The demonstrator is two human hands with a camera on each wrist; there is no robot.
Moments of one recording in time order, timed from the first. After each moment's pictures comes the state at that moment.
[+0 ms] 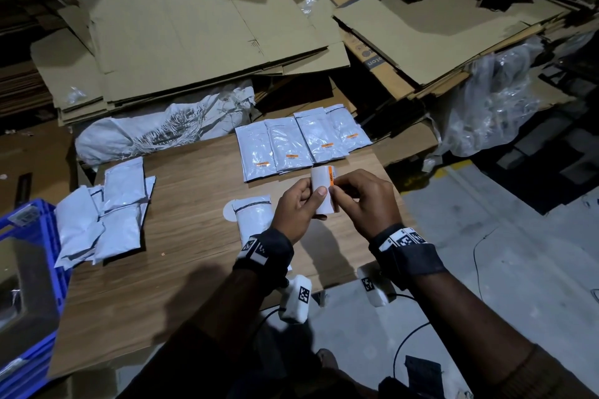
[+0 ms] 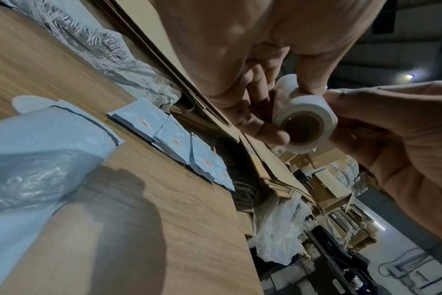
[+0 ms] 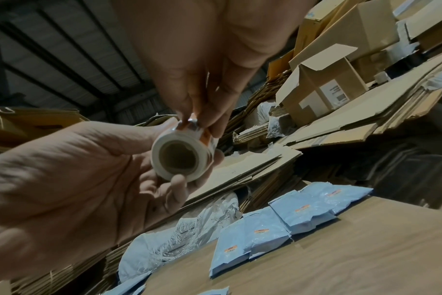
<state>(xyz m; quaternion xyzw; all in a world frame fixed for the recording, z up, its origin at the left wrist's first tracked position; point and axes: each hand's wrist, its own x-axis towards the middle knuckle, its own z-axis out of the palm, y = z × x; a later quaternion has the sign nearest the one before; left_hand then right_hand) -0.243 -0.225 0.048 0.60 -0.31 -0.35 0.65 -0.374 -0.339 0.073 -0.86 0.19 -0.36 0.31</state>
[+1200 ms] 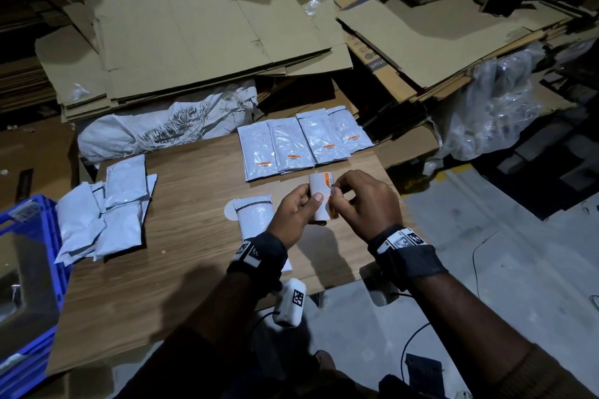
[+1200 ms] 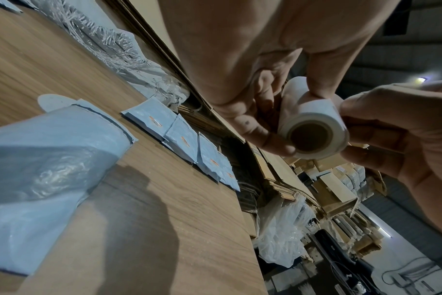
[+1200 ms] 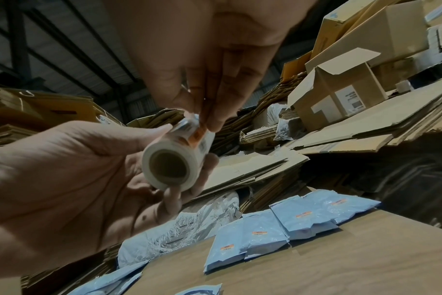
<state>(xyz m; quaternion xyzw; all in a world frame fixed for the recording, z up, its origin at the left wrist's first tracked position) -0.239 -0.212 0.047 0.57 -0.29 -0.42 0.64 -0.373 -0.330 0.079 -0.89 0.24 -0.32 0.23</state>
